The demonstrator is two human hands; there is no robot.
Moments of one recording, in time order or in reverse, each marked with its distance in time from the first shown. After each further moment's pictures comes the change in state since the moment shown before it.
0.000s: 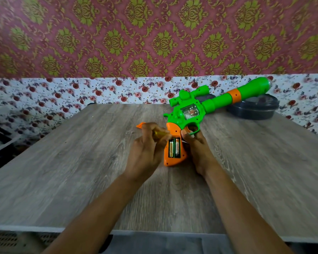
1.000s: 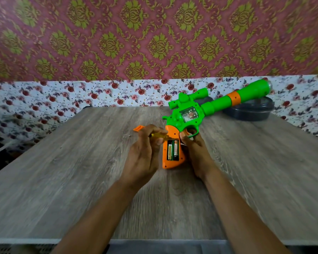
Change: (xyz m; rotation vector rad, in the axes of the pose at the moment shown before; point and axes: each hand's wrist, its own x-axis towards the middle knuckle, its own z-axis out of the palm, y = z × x) left_hand 0.001 0.003 -0.004 -0.059 -0.039 0.029; right_hand 0.003 0.004 -0.001 -0.016 0.010 -0.017
